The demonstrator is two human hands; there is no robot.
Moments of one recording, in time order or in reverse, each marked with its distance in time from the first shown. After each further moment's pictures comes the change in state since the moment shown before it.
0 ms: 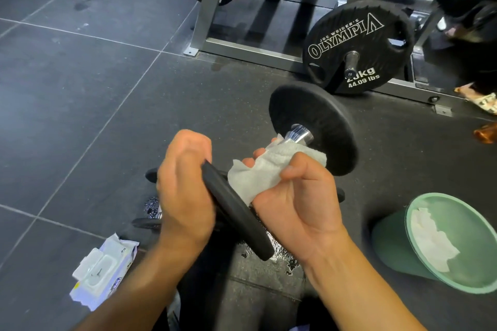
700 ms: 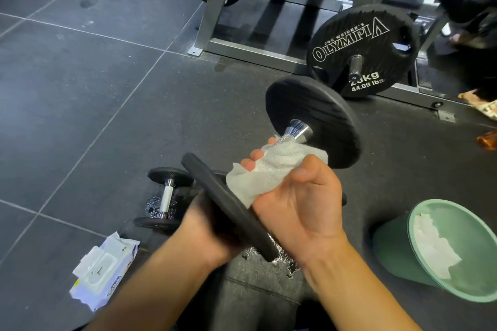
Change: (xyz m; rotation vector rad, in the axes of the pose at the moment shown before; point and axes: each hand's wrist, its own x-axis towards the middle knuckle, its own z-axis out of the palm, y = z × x) left_hand -0.009 0.017 0.014 -0.844 0.087 -1.168; right_hand 0.004 0.003 0.002 0.050 -0.084 0.033
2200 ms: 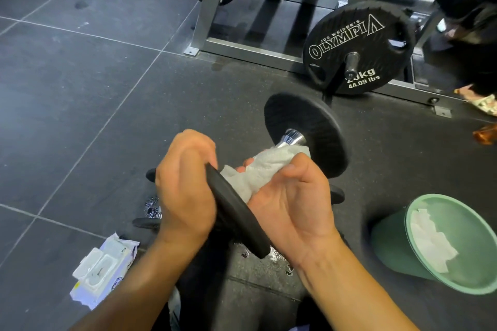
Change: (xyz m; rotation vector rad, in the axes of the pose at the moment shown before) left_hand 0.014 0.019 -0.016 0.931 -0.037 1.234; right_hand -0.005 0.007 -0.002 -0.099 0.164 0.046
